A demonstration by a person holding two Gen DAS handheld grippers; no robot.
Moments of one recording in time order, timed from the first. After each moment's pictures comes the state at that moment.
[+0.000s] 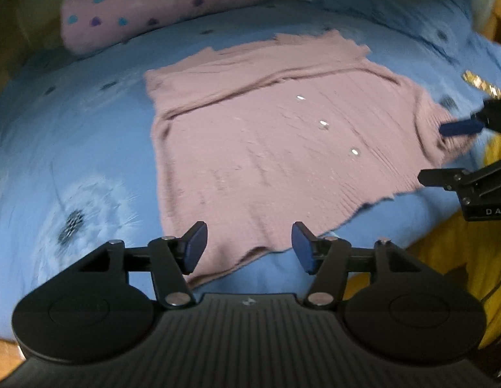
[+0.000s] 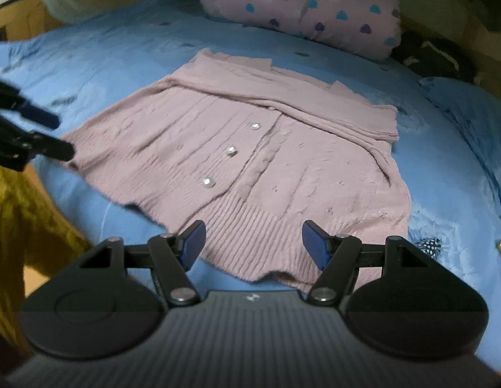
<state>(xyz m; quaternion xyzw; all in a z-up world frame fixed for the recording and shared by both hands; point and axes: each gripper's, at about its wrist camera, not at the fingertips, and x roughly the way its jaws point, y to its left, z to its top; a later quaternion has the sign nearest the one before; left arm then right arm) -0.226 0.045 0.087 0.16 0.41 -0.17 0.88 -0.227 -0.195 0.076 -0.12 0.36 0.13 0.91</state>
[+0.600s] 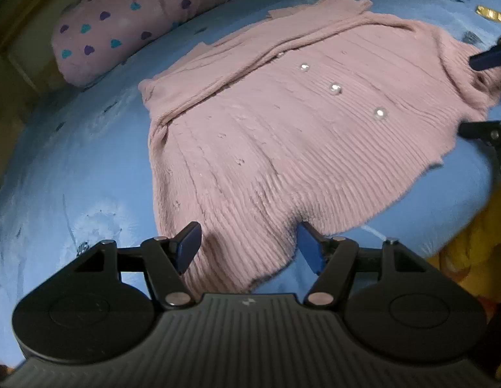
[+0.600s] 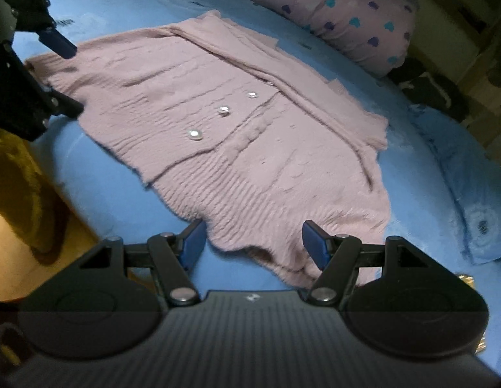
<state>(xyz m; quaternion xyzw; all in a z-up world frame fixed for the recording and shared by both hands) -0.202 0.021 0.038 0.26 0.39 -0.13 0.87 -0.230 -0.178 0.046 -0.26 0.36 0.08 0.89</state>
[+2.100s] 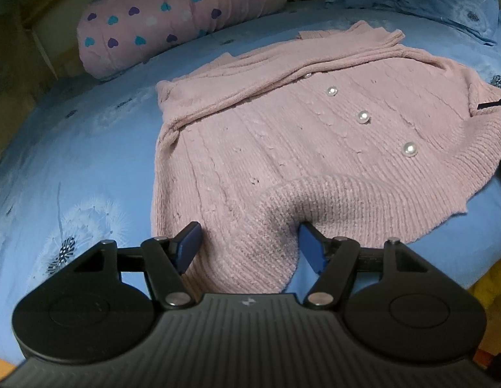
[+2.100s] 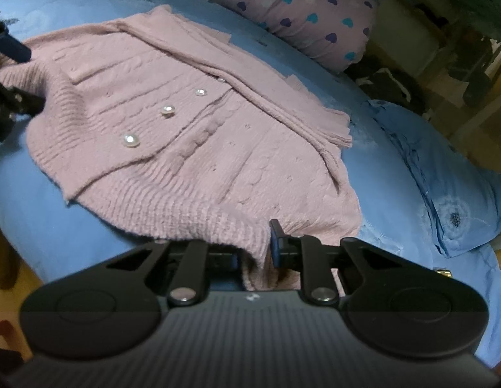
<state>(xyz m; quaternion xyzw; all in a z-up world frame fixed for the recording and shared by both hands) -0.187 0.026 0.023 0.20 0.36 -0.11 0.91 -0.203 -0.185 0.028 -0.26 0.34 0.01 0.90</state>
